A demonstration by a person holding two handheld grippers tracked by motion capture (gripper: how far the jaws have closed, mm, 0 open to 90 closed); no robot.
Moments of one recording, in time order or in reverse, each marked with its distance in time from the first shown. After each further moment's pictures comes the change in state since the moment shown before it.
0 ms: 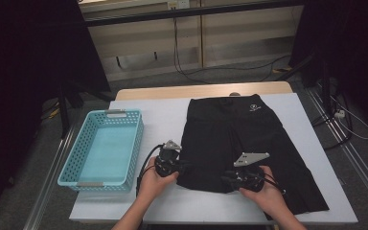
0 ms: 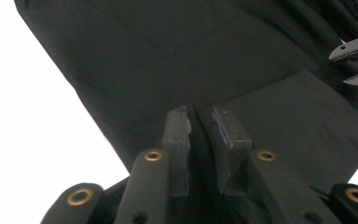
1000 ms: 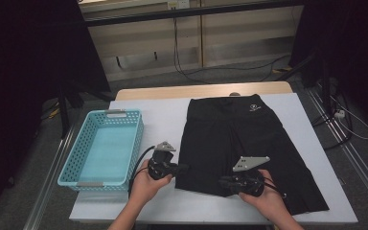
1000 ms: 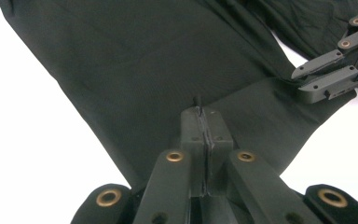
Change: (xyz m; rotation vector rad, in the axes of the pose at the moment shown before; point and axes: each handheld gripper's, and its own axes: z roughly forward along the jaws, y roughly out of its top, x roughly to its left) left arm -0.008 -0.002 -0.031 -0.027 -0.082 -0.002; right arm 0.014 -0.001 -0.008 -0.027 0.072 -0.028
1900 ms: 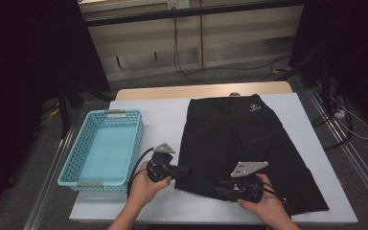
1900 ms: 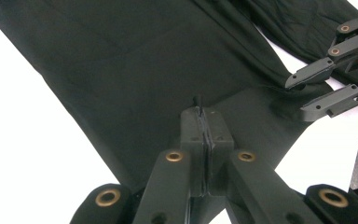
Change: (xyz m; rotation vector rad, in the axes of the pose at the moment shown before) left arm -0.005 -0.003 -0.004 0.010 -0.032 0.004; right arm 0.014 -0.003 -0.002 0.006 0.039 -0.019
